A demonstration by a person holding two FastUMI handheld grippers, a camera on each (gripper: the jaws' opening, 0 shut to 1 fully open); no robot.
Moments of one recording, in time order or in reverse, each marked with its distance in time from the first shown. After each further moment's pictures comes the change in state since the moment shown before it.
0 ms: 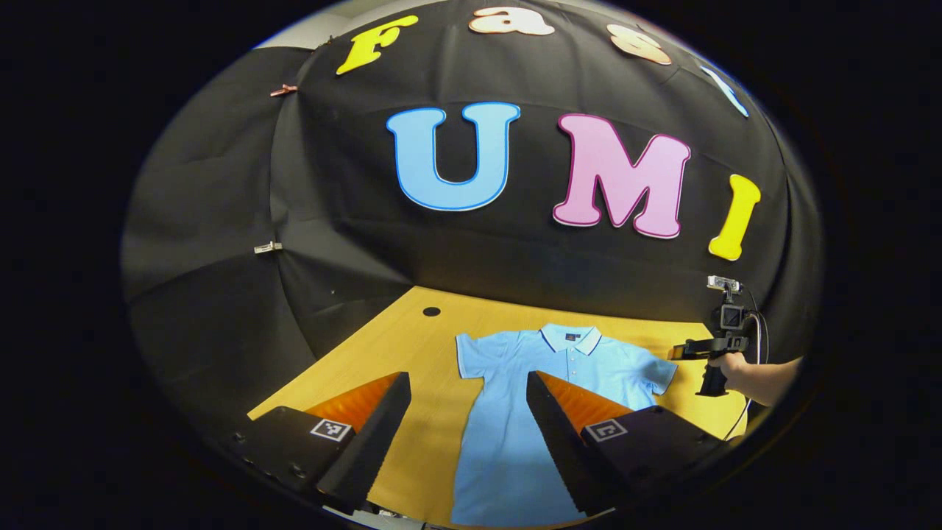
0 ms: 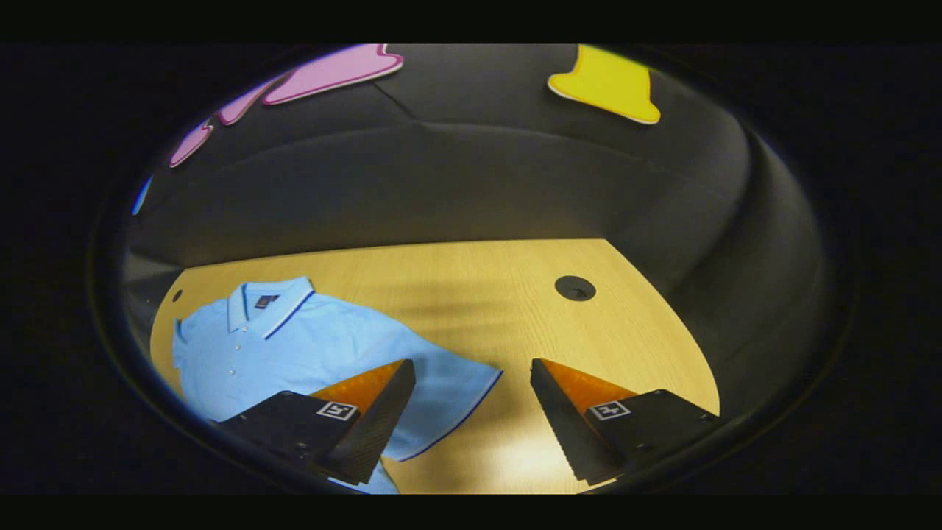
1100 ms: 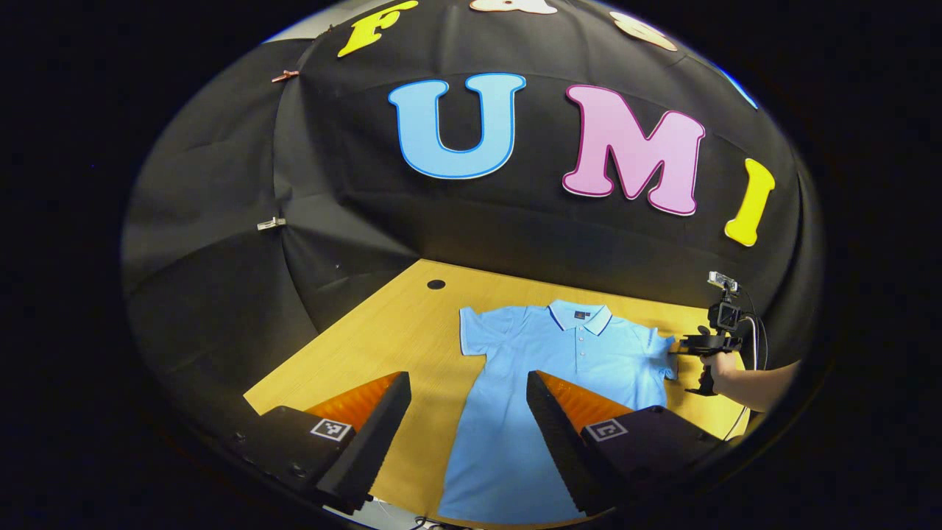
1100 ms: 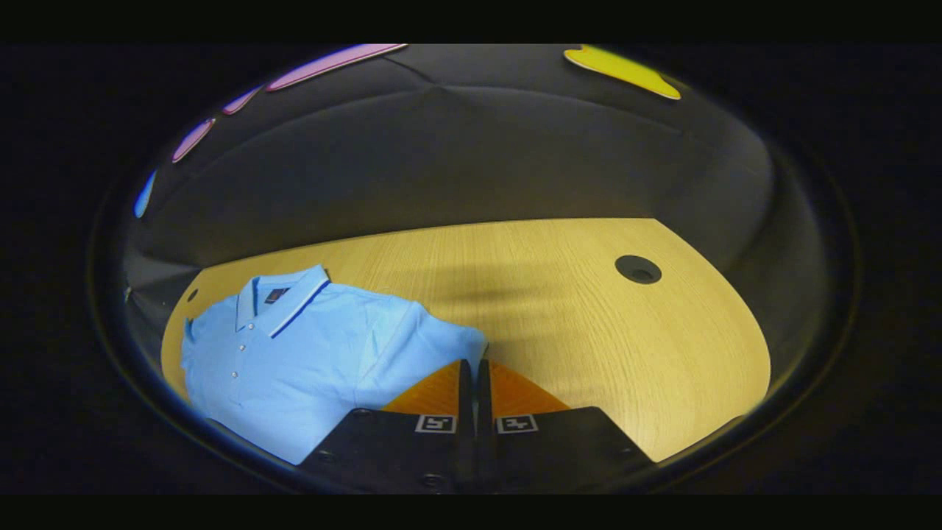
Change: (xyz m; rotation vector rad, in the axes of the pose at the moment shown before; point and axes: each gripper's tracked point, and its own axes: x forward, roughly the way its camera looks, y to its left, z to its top) left arm 0.013 -0.010 -0.037 -0.005 0.086 0.045; right arm 0.031 0.043 -0.015 0.022 -0.010 0.143
